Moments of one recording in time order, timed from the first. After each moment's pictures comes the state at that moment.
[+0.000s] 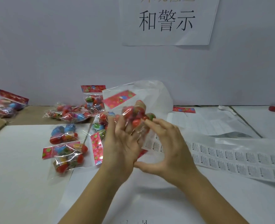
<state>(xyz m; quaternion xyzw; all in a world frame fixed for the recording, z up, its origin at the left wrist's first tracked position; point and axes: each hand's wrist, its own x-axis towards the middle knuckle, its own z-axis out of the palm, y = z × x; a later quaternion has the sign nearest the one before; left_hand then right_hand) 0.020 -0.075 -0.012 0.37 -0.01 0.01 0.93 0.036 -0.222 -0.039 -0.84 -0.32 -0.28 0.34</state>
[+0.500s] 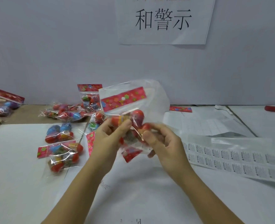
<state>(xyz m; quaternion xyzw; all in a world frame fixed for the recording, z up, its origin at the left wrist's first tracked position) 0.032 -0.055 -0.017 0.59 0.00 0.10 0.80 0.032 -0.213 -0.027 -0.68 -0.14 -0.02 0.72</state>
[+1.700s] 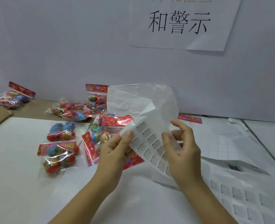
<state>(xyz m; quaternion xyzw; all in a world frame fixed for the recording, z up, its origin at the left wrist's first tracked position) 0.026 -0.079 -0.033 0.56 0.06 0.11 0.82 0.068 -0.237 -0.044 -0.79 -0.15 -0.25 0.53</state>
